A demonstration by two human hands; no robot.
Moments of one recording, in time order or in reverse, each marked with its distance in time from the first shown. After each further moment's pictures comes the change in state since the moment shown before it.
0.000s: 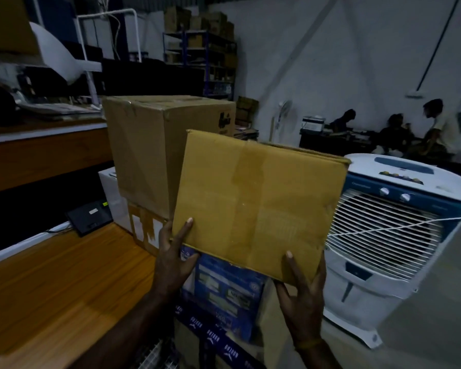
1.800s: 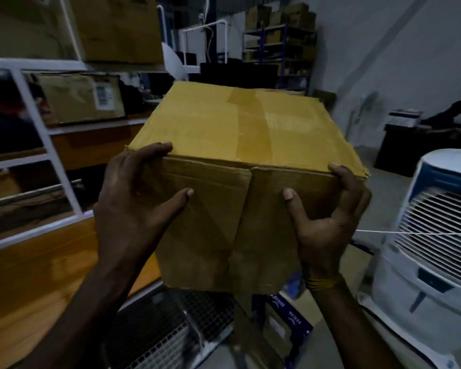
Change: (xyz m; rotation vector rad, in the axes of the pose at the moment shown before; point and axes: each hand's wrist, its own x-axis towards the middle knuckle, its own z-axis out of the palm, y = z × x) left_hand -0.077 0.266 -0.257 0.273 0.299 0.014; right_hand 0.029 -0.188 -0.141 0.610 0.252 -0.009
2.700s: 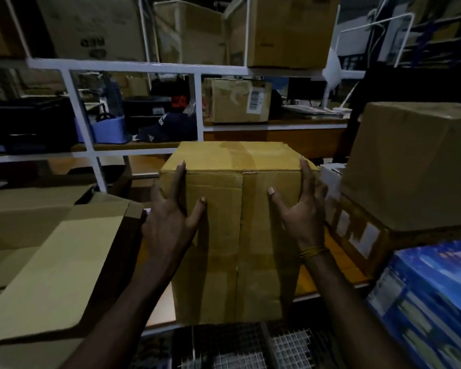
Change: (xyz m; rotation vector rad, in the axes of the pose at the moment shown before) left_hand -0.009 -0.223 -0.138 0.700 0.137 -0.487; right_hand -0.102 -0.077 0.313 0.207 -0.755 0.106
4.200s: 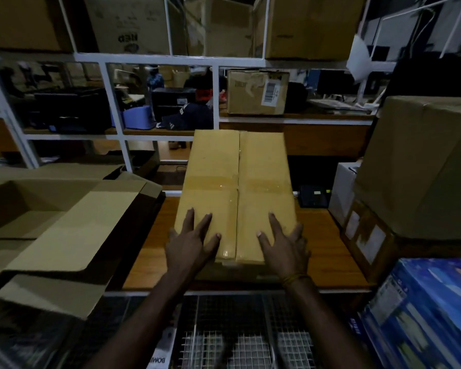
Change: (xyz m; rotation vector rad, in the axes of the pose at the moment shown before) left_hand -0.084 -0.010 0.093 0.419 -0.433 -0.229; right_hand -0.058 0.091 0.008 -0.463 -0.596 0.213
